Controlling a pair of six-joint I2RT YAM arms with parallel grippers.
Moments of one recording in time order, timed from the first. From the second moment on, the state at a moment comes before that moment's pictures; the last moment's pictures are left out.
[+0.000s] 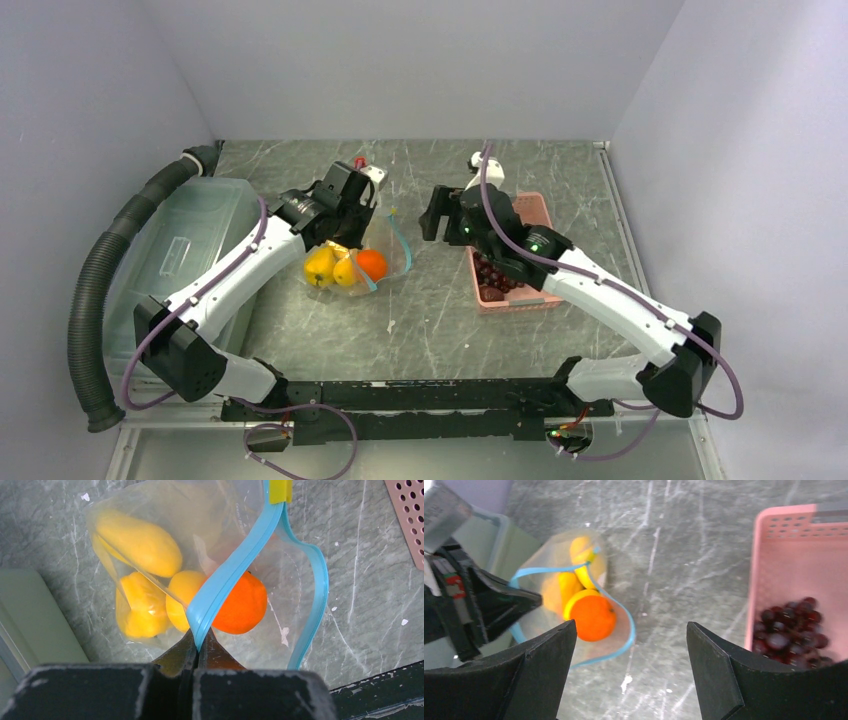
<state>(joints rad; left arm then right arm) -0.61 1.40 1.36 -0.88 -0.15 -0.13 0.84 1.27 1.20 -0.40 0.32 0.65</state>
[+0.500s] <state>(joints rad) -0.61 1.41 1.36 -0.88 -0.15 -0.13 0.81 1.09 1.11 -0.73 0.54 0.58</state>
